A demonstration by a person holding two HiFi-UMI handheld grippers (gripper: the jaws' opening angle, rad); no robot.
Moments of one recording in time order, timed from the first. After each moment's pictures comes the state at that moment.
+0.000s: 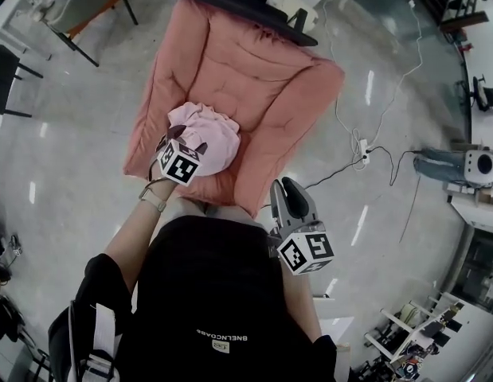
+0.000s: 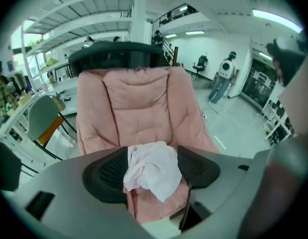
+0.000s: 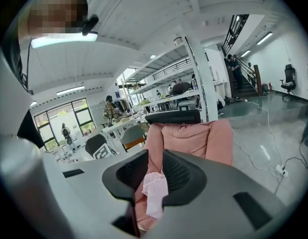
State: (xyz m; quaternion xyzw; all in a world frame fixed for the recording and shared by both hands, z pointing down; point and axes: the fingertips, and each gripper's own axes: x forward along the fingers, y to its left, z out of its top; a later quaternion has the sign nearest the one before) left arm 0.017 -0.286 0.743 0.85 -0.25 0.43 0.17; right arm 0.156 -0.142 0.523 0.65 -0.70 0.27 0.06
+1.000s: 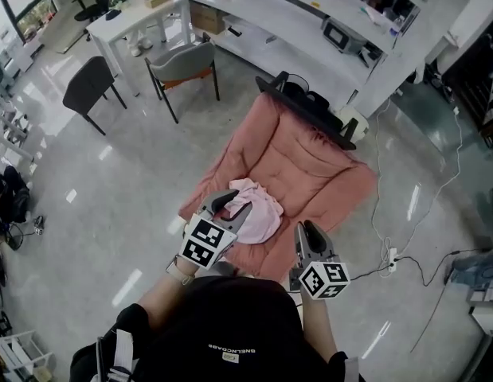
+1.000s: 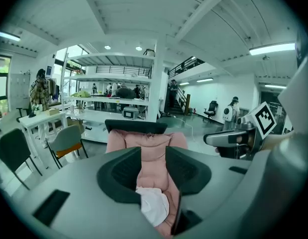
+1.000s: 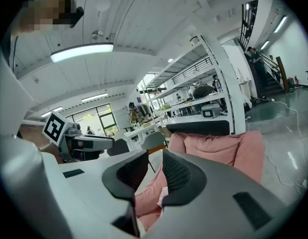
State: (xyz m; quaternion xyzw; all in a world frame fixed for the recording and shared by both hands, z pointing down) left arm -0.024 -0.236 0.432 0.90 -0.37 0.19 0.14; right arm 0.127 -0.185 0.448 0.55 -0.80 0.24 0.03
